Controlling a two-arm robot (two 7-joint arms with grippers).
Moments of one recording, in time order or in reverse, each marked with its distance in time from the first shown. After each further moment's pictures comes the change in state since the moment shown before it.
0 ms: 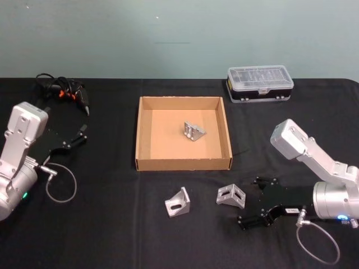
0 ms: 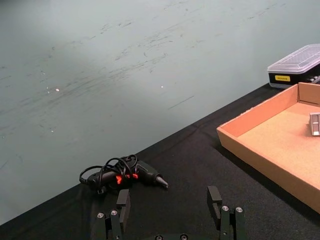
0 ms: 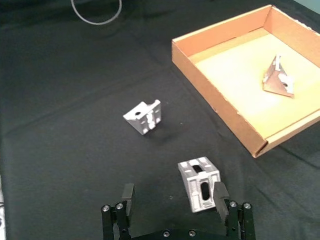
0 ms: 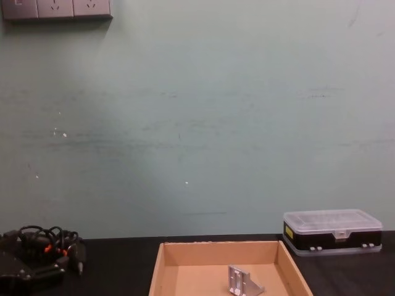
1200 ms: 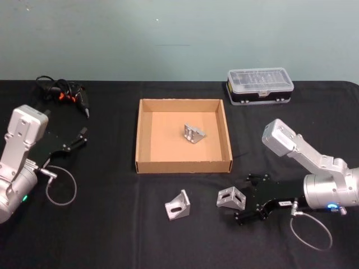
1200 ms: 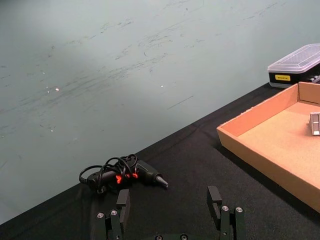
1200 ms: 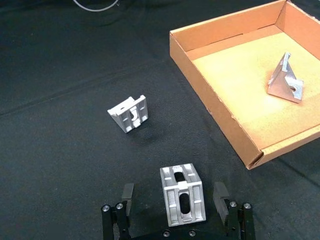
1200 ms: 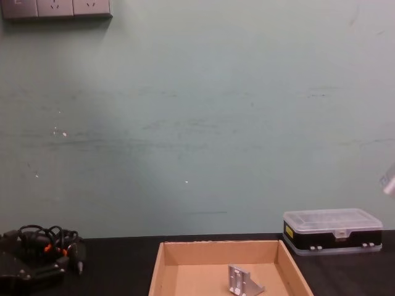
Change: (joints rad) left arm 0.000 0.000 0.000 0.000 0.000 0.000 0.000; right arm 0.179 -0.063 -0.137 0.236 -0.032 -0.125 0.111
